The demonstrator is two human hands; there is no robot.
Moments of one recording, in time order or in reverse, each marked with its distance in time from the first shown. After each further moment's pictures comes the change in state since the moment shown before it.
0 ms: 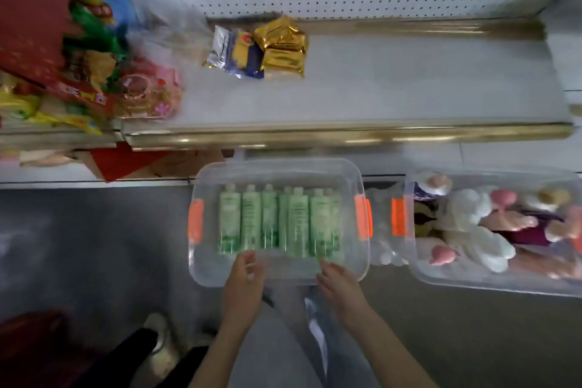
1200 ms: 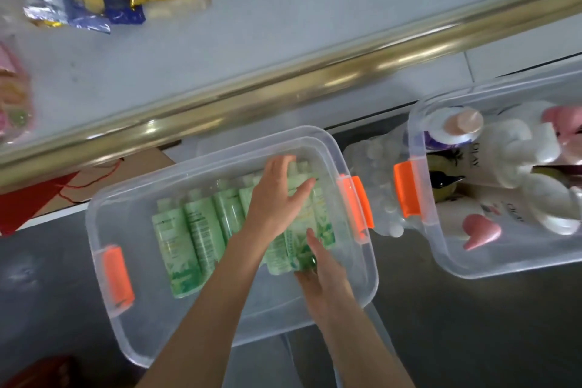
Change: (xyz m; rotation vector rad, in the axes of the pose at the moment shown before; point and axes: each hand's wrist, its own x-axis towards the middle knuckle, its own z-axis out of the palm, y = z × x) left_hand 0.156 0.089 0.144 0.600 -0.350 0.634; right_hand 0.097 -0.015 0.017 0.828 0.128 0.187
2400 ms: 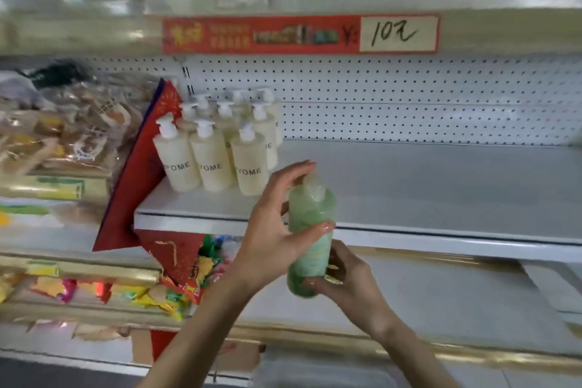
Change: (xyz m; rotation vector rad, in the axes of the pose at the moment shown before) left_hand -0.268 0.241 -0.474 -0.419 0.719 0.685; right_hand -0.457 -0.027 0.206 -1.255 -0.923 -1.360
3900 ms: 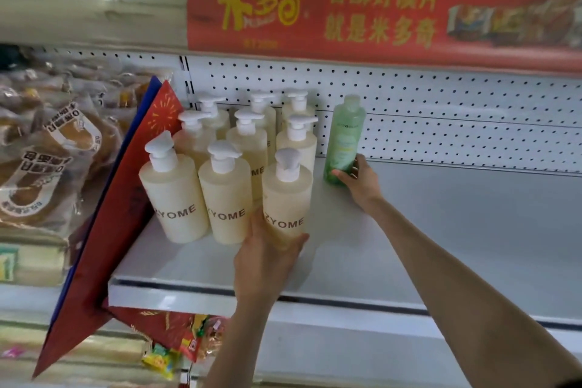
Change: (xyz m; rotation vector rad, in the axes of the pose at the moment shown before) left_hand 0.091 -0.189 -0.060 0.419 0.271 -0.537; right_hand 0.349 0.025 -0.019 -0.216 0.352 0.021
